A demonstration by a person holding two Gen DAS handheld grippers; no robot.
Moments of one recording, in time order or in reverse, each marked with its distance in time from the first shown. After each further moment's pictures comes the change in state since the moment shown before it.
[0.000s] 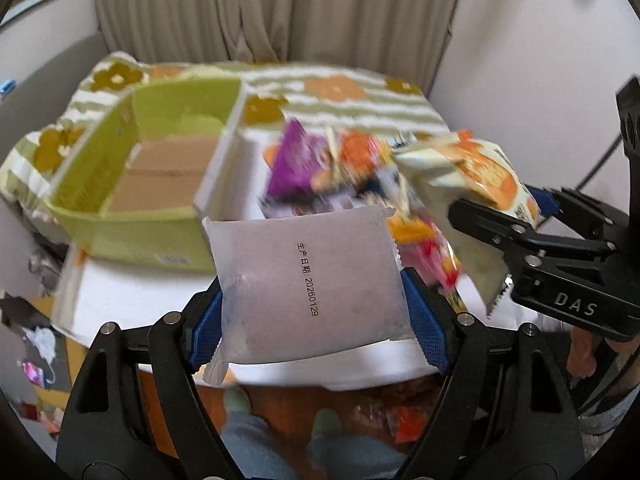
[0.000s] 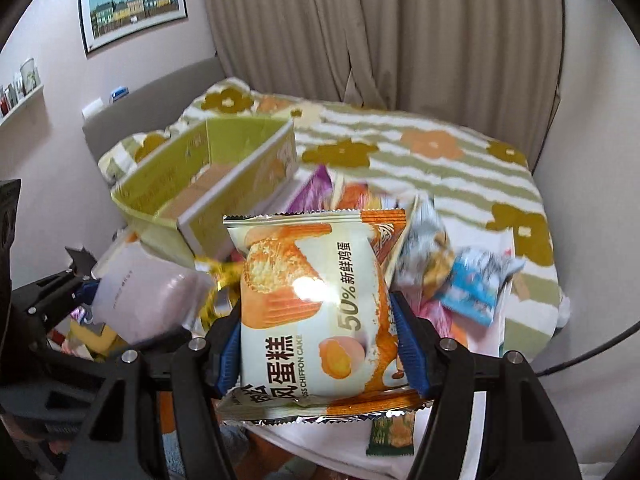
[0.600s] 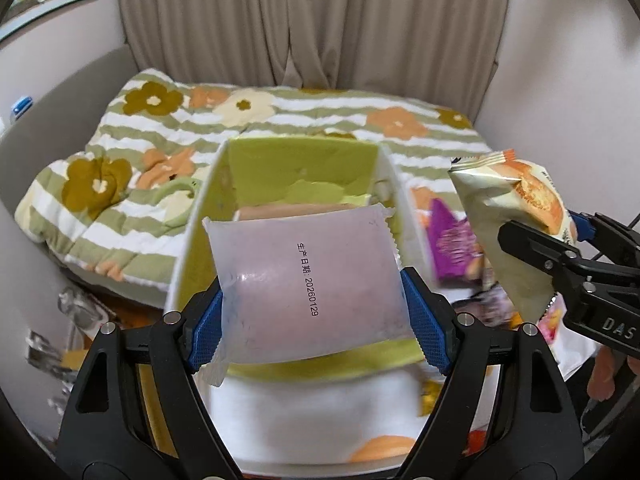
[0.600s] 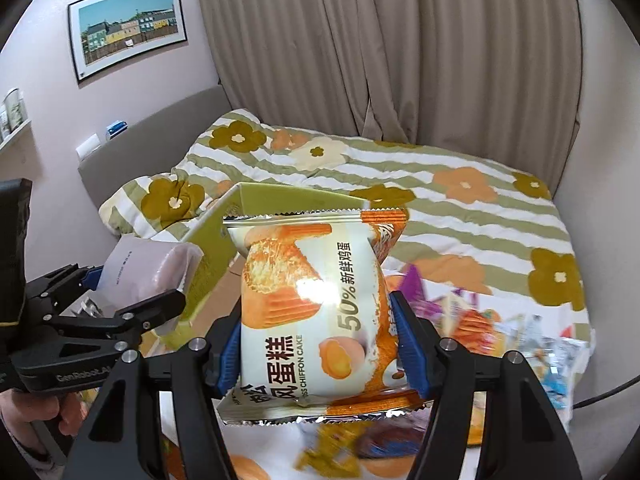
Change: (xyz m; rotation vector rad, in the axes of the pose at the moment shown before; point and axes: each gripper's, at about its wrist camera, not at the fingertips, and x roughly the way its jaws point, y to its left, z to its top) left arm 0.017 0.221 0.120 0.010 -0.013 0.058; right arm 0.086 0.137 0.137 0.057 -0.053 0.001
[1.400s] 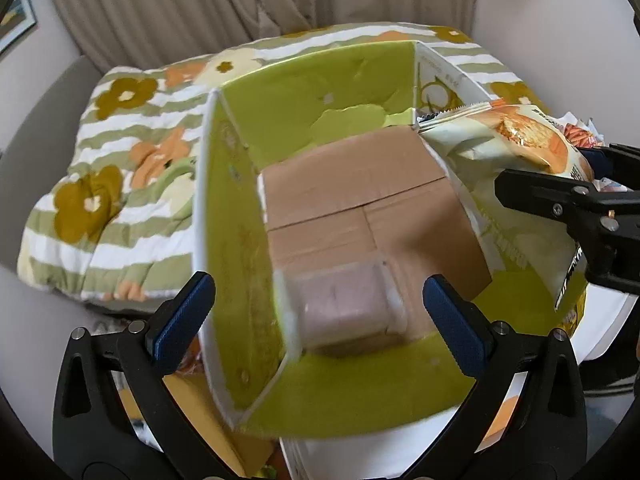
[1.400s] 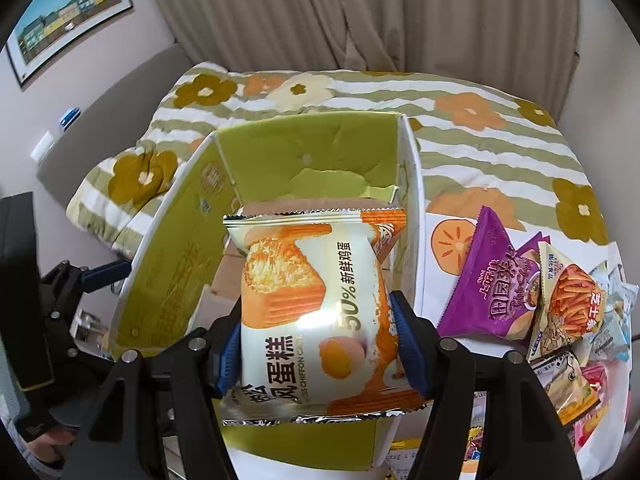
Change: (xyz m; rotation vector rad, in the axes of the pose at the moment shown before) left arm 0.091 0.046 -0.022 0.236 0.182 0.057; right arm 0.114 0.038 -0.002 0.136 0.214 -0.045
